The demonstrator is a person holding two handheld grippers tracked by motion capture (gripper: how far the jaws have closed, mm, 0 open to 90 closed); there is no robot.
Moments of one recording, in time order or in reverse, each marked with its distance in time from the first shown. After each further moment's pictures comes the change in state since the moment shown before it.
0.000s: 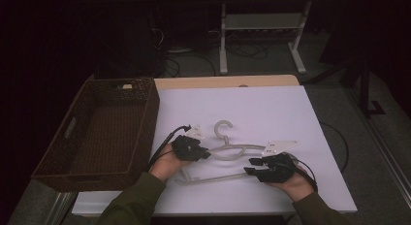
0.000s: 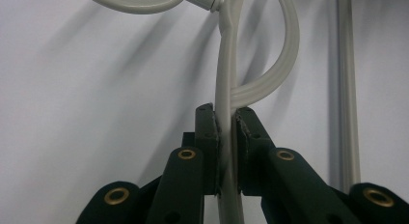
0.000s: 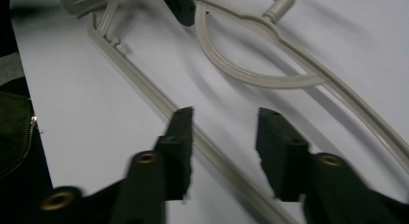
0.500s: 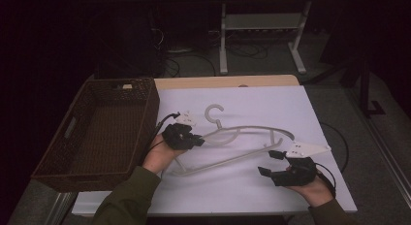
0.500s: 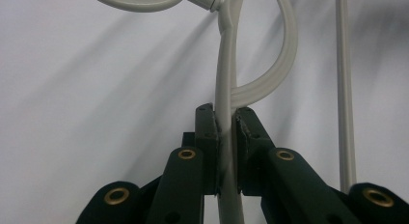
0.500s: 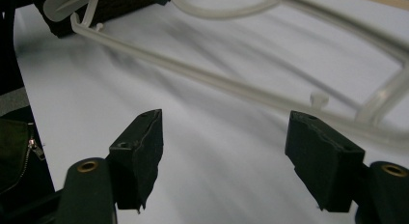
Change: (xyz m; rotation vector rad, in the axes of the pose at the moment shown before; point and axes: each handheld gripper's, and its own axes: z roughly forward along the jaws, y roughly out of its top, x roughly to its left) left arm 0.008 0.022 -0.048 -0.068 0.090 -0.100; right arm -0.011 -0.021 -0.042 -0.175 -0.059 0.027
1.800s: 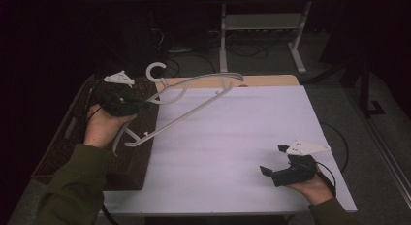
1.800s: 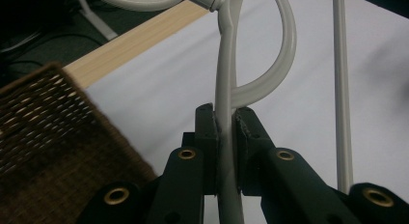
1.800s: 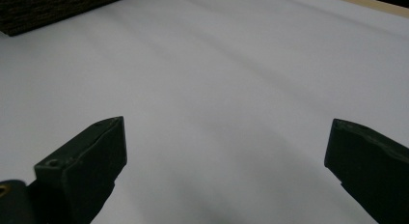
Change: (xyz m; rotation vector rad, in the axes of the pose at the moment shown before) left arm 0.067 0.009 -0.156 -0.068 0.258 -0.150; right arm -0.008 -0.004 0.006 0.000 -0.101 0.018
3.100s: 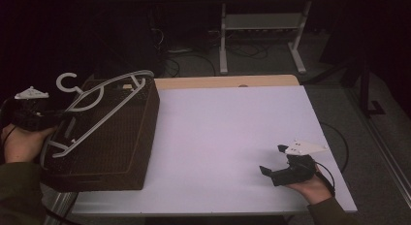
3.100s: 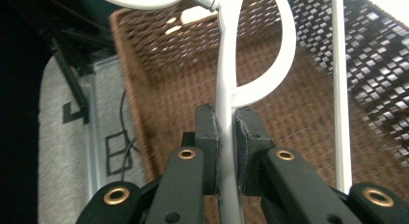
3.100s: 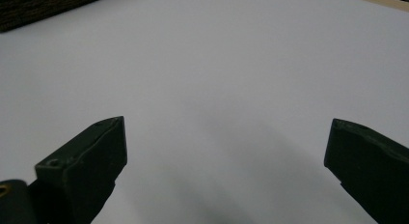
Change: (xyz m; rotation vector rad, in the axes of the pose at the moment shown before) left arm 0.119 -0.122 -0.103 0.057 0.373 -0.186; right arm 0.000 -0.002 0.003 0.015 -0.016 0.009
